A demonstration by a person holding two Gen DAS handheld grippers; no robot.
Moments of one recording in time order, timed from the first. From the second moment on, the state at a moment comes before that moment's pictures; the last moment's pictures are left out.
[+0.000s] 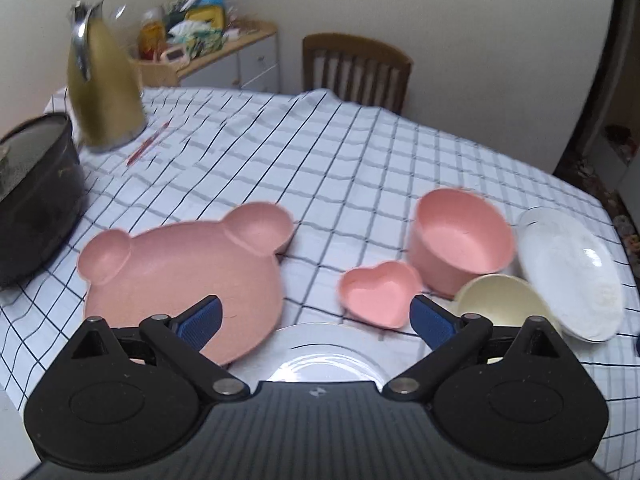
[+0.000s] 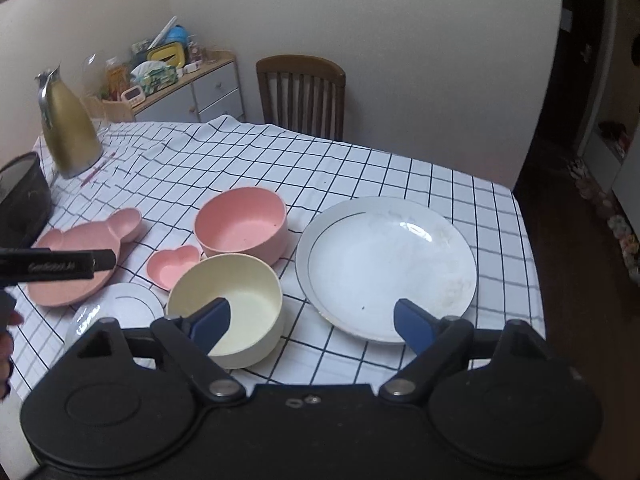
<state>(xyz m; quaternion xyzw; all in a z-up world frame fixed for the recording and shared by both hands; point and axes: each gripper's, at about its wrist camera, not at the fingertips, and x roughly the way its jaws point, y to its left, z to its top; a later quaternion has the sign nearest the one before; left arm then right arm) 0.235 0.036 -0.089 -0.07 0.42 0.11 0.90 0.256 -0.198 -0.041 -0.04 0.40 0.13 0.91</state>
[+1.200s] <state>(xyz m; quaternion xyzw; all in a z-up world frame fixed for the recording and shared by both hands) 0.277 -0.031 -0.124 -0.11 0.49 -0.02 0.86 0.318 -0.175 -0.116 0.04 0.50 0.14 0.86</state>
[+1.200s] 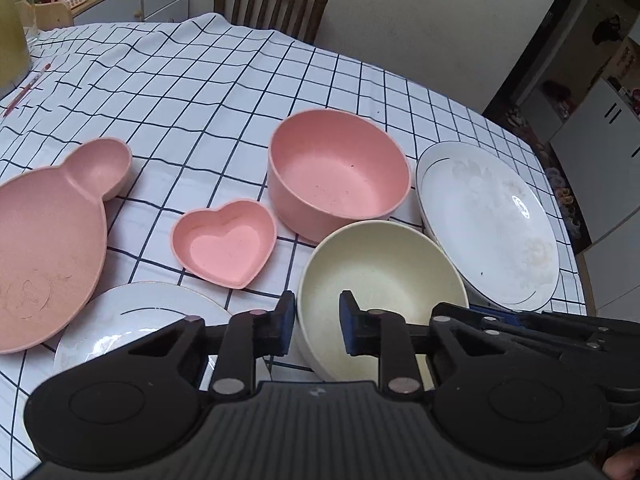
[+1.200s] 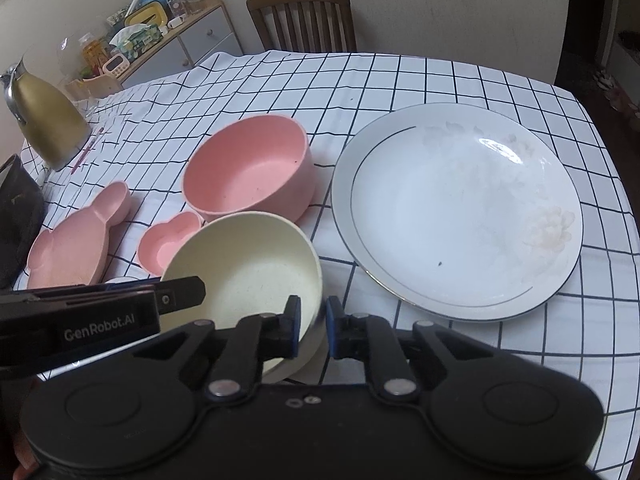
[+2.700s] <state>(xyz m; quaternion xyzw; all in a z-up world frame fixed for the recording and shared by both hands) 0.118 -0.083 -0.104 -0.05 0.54 -0.09 0.83 0.159 -0.213 -0.096 0.06 0.55 0.07 0.83</state>
